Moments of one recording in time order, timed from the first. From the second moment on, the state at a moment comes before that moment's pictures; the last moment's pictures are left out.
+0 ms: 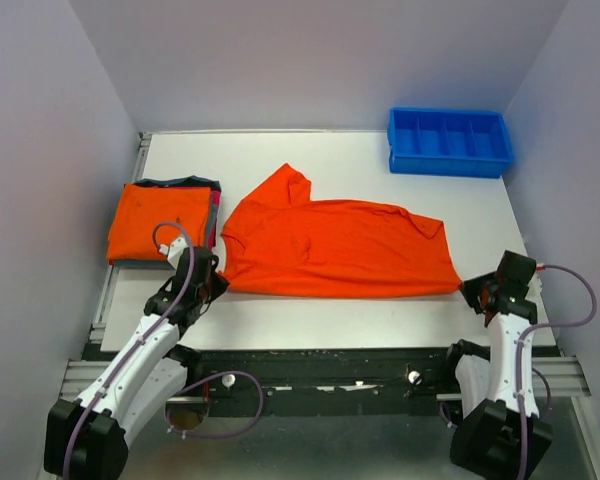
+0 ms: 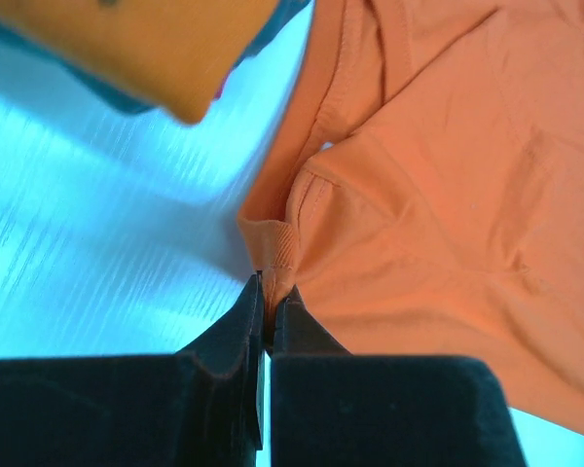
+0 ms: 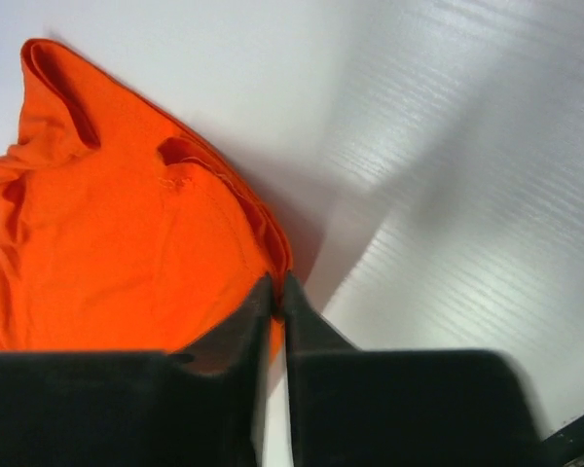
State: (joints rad) left arm -0.32 0.76 0.40 -0.40 -0.21 -0.89; right arm -0.43 0.75 0.44 -0.60 -0.03 0.84
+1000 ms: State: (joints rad) left arm -0.37 1.44 1.03 -0.20 -0.23 -0.68; right arm -0.16 1.38 0.78 -0.35 -0.07 0.70
